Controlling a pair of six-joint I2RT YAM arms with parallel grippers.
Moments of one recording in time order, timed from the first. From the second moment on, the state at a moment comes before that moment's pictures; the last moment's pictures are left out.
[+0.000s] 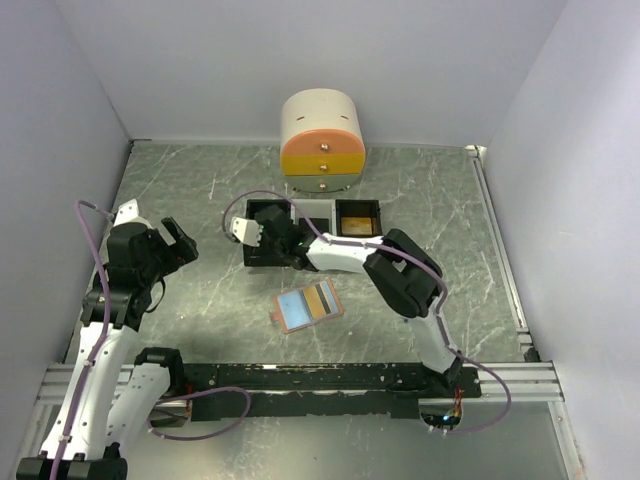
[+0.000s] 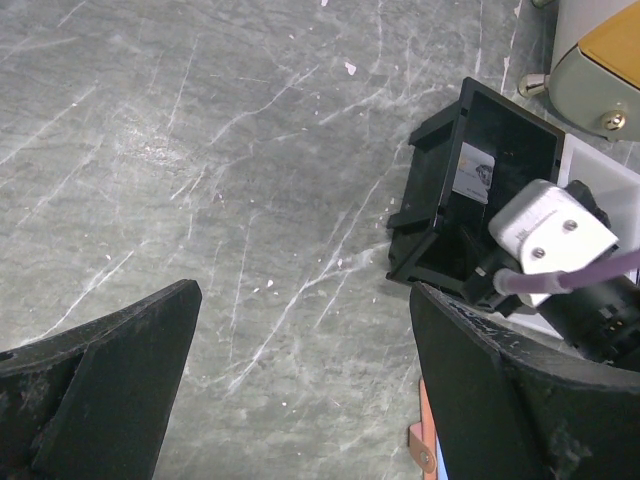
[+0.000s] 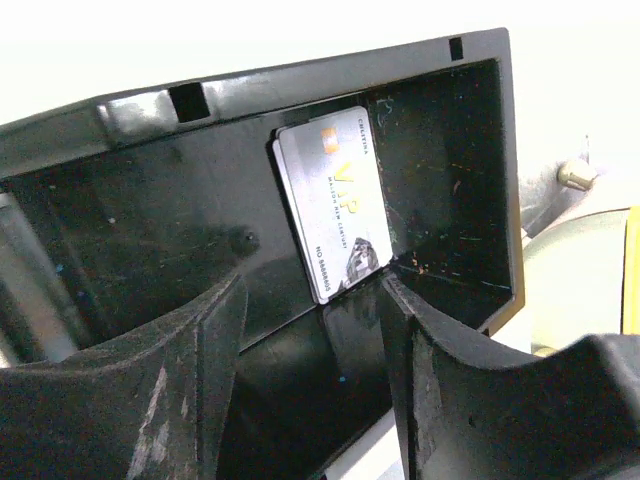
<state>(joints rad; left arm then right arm) -0.07 0.67 0.75 -0.62 -0.13 -0.50 0.92 2.12 1.40 0.07 0.21 -0.74</state>
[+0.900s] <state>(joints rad) -0.07 0.71 0.72 -0.54 0.17 -0.42 0.89 1.24 0.74 0.07 0.28 0.22</state>
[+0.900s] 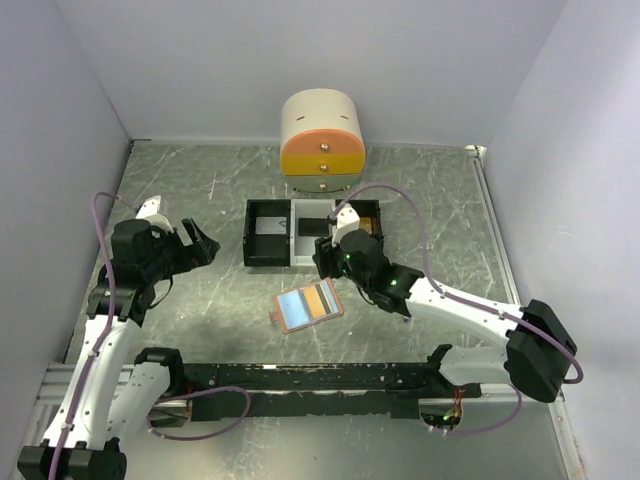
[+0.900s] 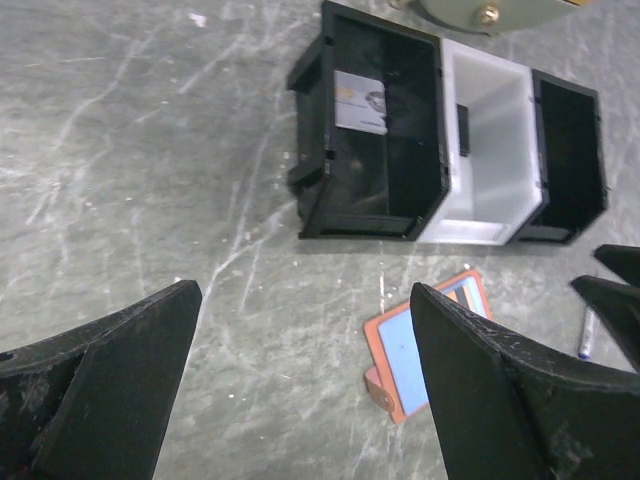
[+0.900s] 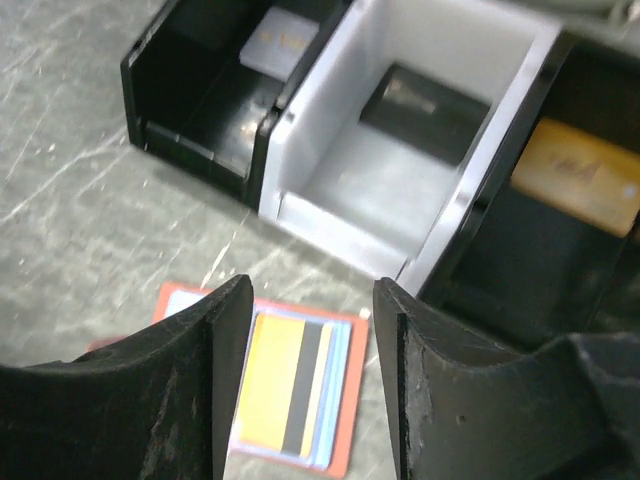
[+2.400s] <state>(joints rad) -0.94 1.02 0.49 -0.01 -0.04 -0.94 0.88 1.17 0.46 0.03 0.14 0.72</state>
